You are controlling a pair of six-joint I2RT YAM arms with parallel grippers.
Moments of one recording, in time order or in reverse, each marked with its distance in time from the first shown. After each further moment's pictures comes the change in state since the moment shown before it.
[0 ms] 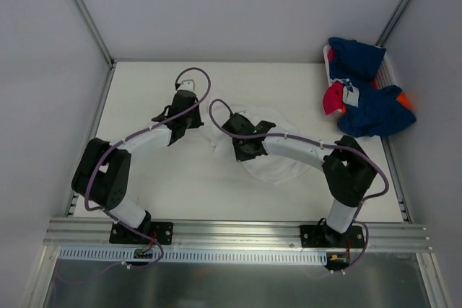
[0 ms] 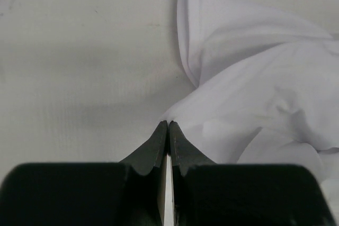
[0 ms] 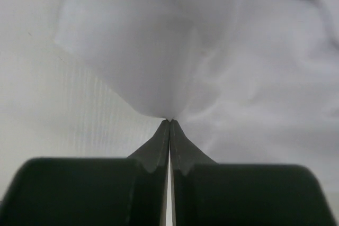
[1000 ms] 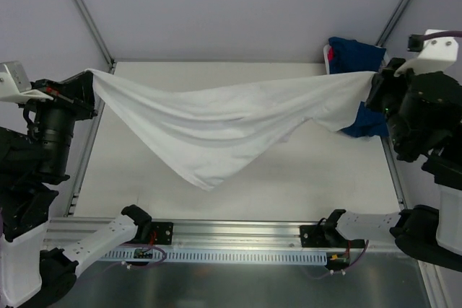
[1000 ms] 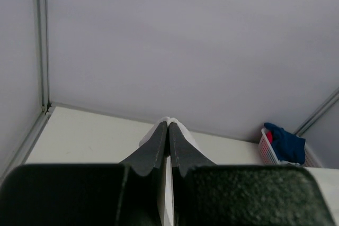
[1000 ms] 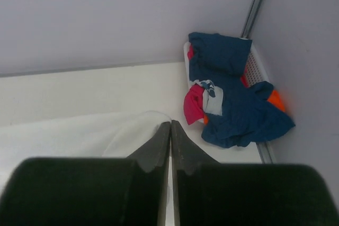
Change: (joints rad) left arm -0.117 -0.826 0.721 -0.627 -0.349 0.244; right arm -0.038 -0.596 0.933 -0.614 0.737 -0.401
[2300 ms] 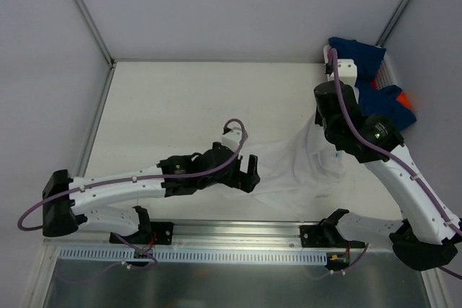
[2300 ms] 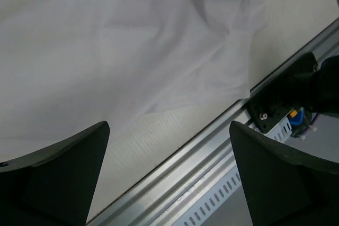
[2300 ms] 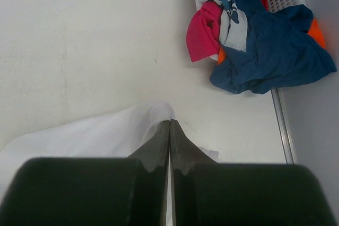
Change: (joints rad) left arm -0.645 0.366 -0.698 0.212 0.242 -0.489; right arm -0.179 -0.072 -0.641 0.189 -0.174 0.123
